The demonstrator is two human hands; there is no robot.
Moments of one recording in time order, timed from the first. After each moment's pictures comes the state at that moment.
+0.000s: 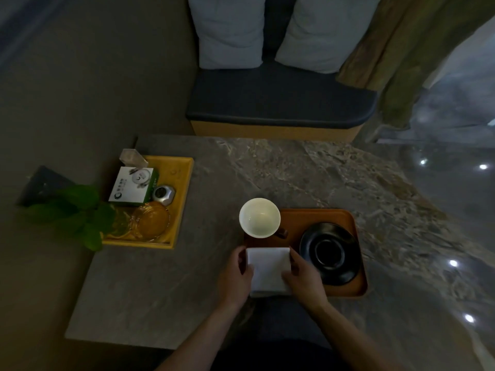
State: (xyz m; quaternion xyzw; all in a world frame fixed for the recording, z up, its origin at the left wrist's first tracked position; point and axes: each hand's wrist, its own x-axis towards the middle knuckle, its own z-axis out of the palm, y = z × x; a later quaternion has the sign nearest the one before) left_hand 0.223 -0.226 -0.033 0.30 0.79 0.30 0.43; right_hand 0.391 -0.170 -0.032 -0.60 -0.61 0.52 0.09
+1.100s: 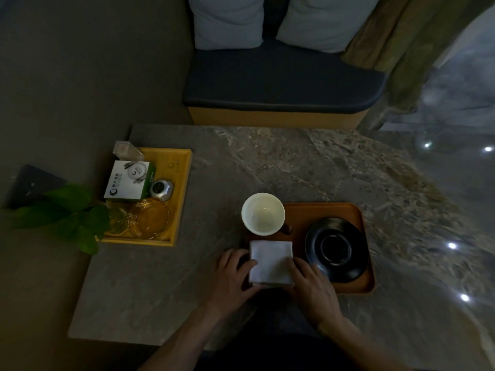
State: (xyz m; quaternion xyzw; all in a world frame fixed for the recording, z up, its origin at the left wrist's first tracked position) left_hand 0.187 -0.248 -0.060 0.69 0.68 0.12 0.20; right_hand 0.406 -0.185 -0.027 -0.47 -0.85 0.23 -0.07
